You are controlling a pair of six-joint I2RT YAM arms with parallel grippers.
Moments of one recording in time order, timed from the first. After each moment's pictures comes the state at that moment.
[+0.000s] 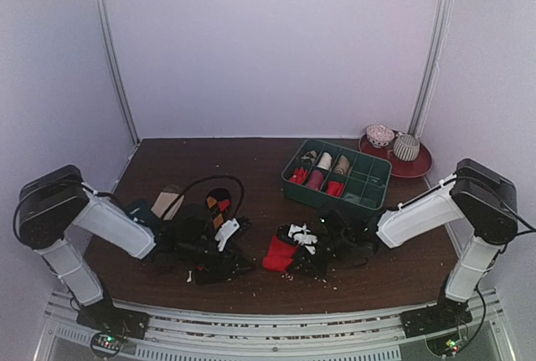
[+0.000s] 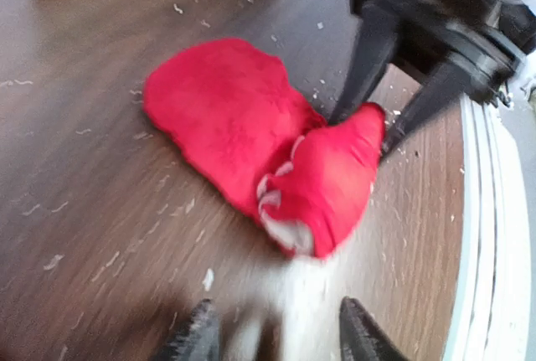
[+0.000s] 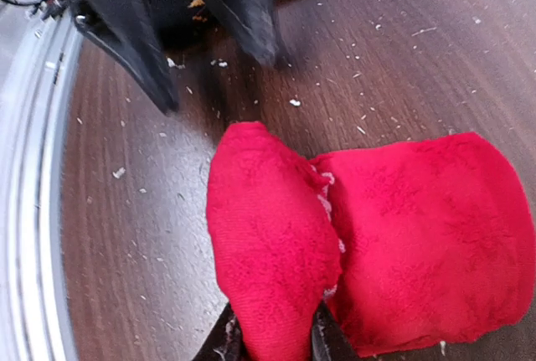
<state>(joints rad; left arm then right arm) -0.90 1.68 0.54 0.49 0.43 -0.15 0.94 1.73 0.71 0.20 -0.39 -0.12</state>
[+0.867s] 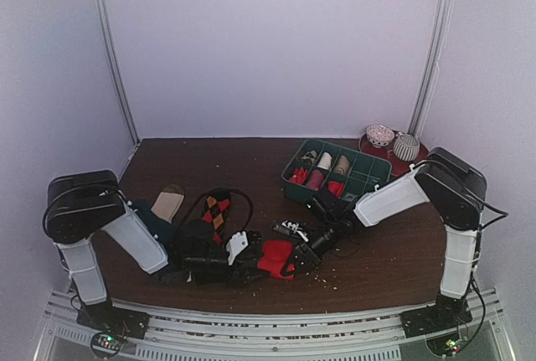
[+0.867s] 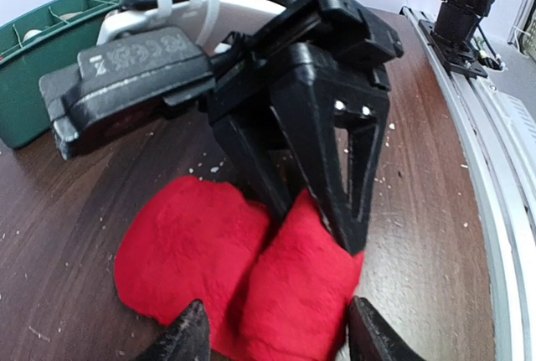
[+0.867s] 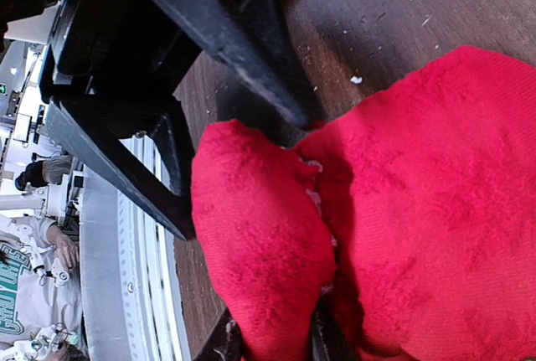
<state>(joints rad) -1.00 1.85 0.46 0.99 0.35 0.11 0.81 1.97 0.97 -0.12 -0.89 0.02</state>
